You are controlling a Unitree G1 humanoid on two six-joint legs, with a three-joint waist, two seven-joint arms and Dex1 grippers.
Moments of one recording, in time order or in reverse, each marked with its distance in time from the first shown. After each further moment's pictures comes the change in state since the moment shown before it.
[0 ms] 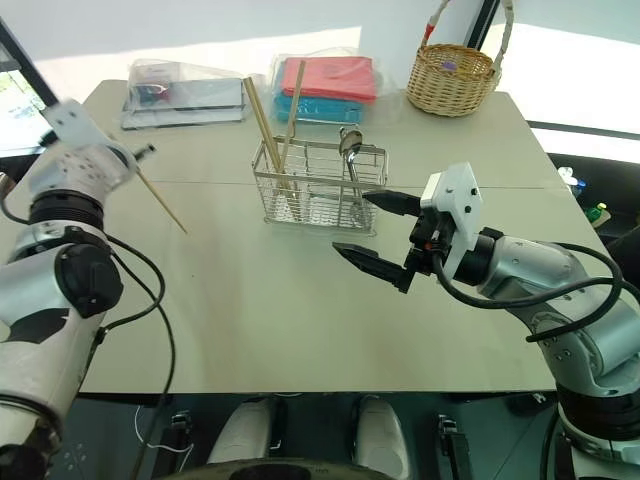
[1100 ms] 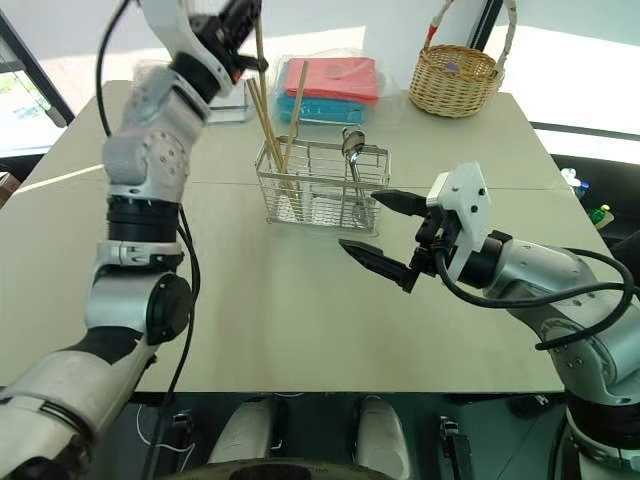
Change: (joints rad) left arm 0.124 -0.351 -0.312 -0.598 -0.073 -0.123 -0.518; right arm 0.042 -0.015 -0.033 -0.042 0.038 0.034 -0.089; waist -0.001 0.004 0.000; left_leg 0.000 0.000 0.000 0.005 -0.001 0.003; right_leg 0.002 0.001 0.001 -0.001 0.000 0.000
